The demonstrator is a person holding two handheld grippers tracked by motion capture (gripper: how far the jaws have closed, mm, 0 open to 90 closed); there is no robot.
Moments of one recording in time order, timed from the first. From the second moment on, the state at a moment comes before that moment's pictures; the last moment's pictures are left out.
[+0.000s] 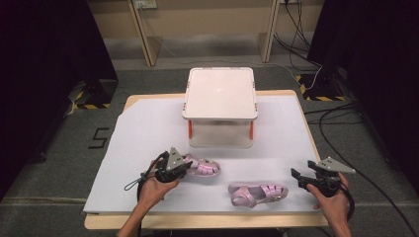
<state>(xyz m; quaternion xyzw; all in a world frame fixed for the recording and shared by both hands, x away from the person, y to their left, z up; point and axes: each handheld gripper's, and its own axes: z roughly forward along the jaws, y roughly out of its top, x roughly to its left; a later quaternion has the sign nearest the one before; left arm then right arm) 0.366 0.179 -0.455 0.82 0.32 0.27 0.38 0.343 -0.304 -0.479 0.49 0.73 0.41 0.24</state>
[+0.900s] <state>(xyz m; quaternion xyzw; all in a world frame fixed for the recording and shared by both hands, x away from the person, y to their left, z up) 0.329 0.192 -0.430 0.82 0.36 0.16 0.42 0.343 -0.305 -0.479 0.49 0.73 0.42 0.24</state>
